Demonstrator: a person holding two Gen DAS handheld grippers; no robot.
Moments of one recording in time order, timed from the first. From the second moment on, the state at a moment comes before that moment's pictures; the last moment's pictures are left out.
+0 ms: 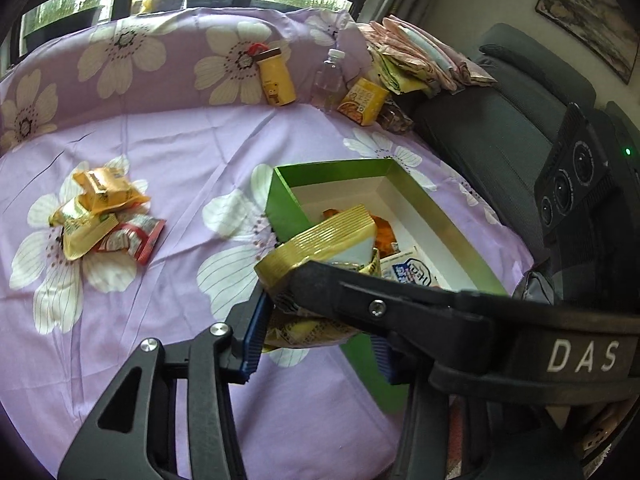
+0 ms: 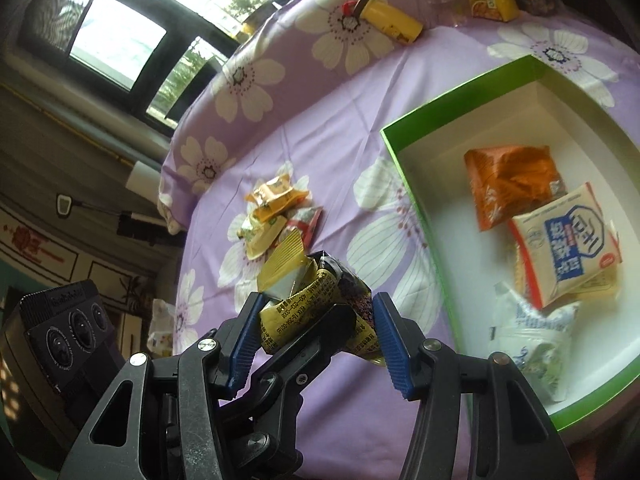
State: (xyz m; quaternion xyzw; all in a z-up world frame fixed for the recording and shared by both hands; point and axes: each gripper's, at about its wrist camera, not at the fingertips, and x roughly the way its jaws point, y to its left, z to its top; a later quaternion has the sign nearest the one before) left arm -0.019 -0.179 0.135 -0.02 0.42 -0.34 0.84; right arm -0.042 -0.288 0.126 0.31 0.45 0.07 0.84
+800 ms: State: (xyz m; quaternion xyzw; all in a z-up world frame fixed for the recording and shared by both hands) left arm 0.045 -0.286 0.099 0.01 0.45 -0.37 0.81; right arm 0.003 -0.412 0.089 0.39 0.43 0.02 0.81
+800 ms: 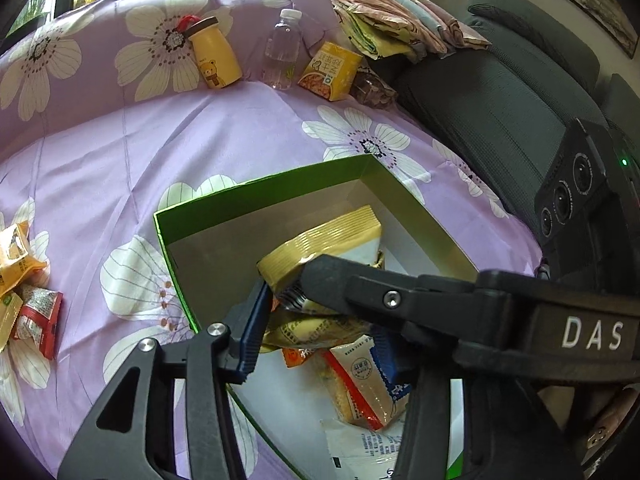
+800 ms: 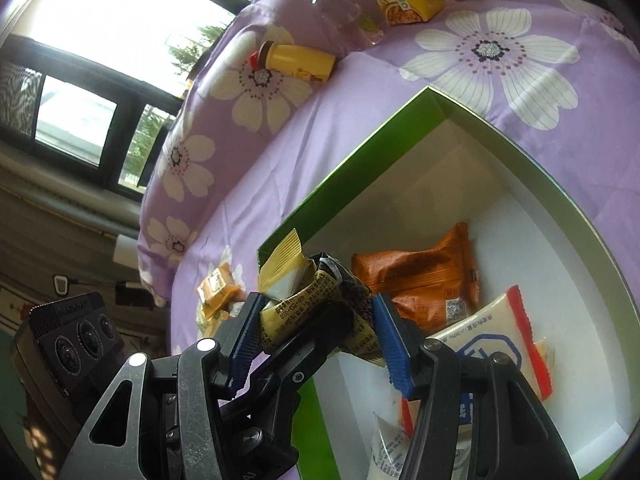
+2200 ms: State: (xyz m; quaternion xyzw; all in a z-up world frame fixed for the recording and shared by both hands) left arm 0.016 0.005 0.112 -0.16 0.46 -0.14 0.86; right arm 0.006 -0.287 0.117 0.25 0.44 0.01 0.86
